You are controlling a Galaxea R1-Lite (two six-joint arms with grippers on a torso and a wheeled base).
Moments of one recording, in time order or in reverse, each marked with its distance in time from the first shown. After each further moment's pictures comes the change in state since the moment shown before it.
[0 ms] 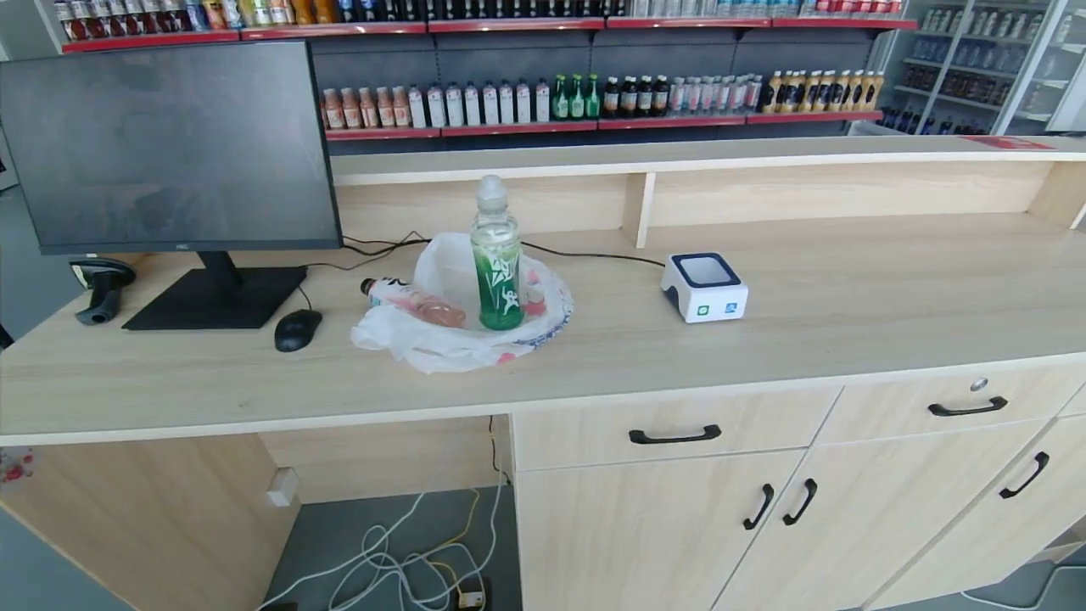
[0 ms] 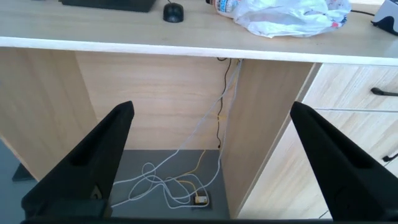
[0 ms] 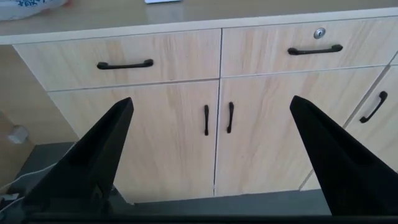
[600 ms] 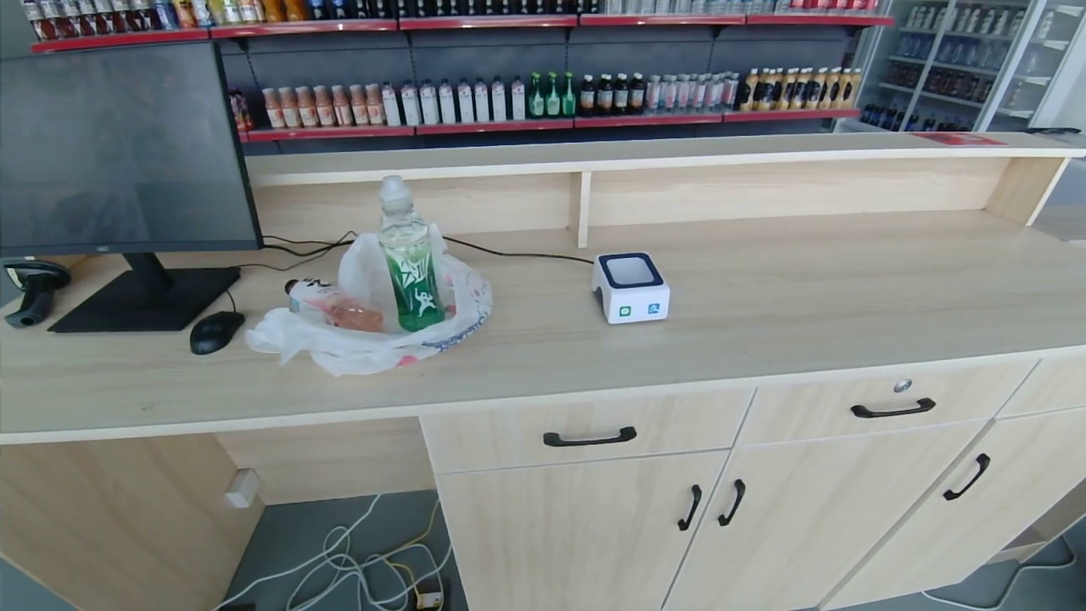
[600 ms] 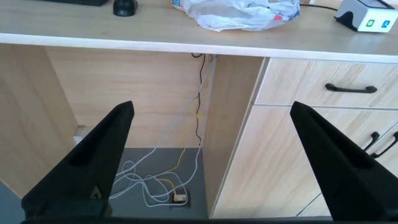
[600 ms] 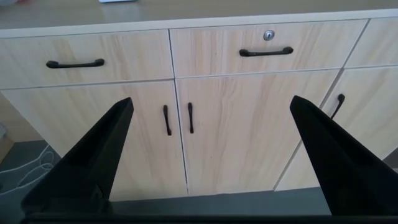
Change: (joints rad) left arm 0.000 0.000 0.000 0.001 0.001 -0.002; right arm 0.000 0.001 0.000 0.002 0.001 -0.017
